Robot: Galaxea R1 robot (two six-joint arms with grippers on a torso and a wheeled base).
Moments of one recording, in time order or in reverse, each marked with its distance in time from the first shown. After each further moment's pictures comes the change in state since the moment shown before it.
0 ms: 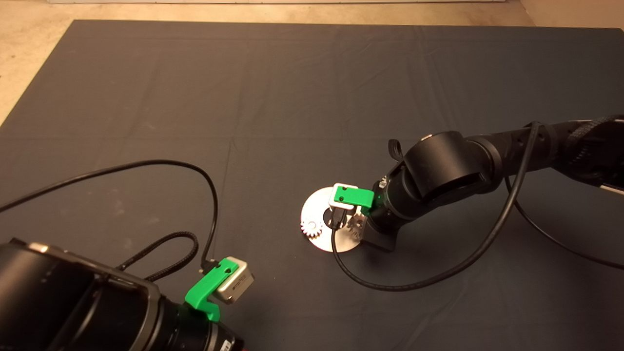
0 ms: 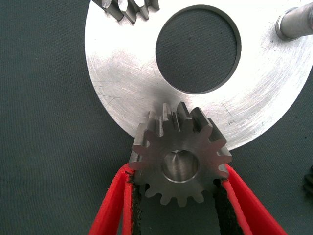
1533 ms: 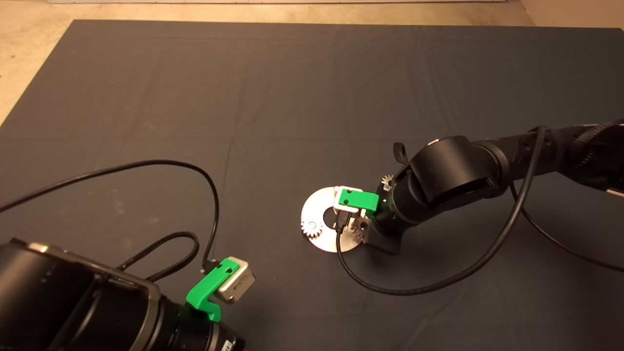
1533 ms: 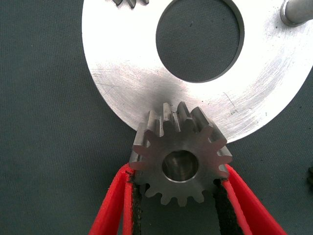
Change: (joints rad) left arm 0.000 0.000 0.000 0.000 -0.016 0.000; right arm -0.012 -0.018 0.023 0.001 -0.004 -0.003
